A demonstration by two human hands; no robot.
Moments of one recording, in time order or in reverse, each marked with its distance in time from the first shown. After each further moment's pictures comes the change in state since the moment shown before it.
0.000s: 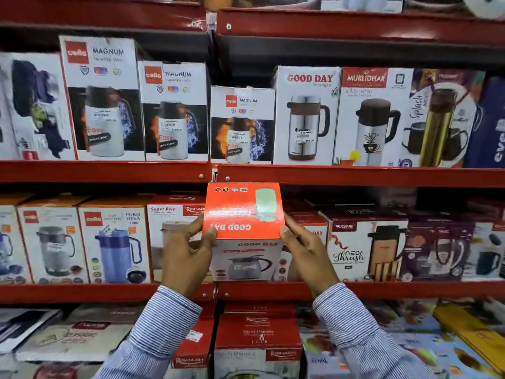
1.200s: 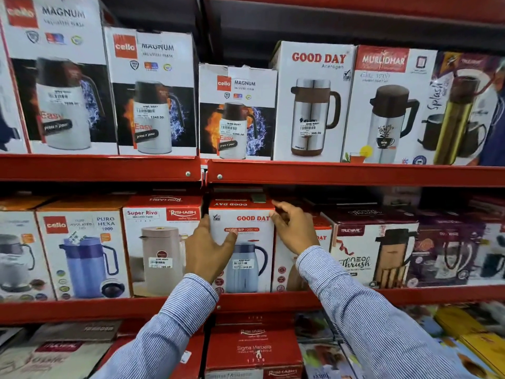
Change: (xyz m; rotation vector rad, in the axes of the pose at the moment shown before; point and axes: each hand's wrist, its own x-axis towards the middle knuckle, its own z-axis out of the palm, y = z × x) left_hand 0.076 -0.061 0.083 0.174 -0.057 -0.084; right_hand 0.117 0.053 0.008 -0.509 0.126 0.010
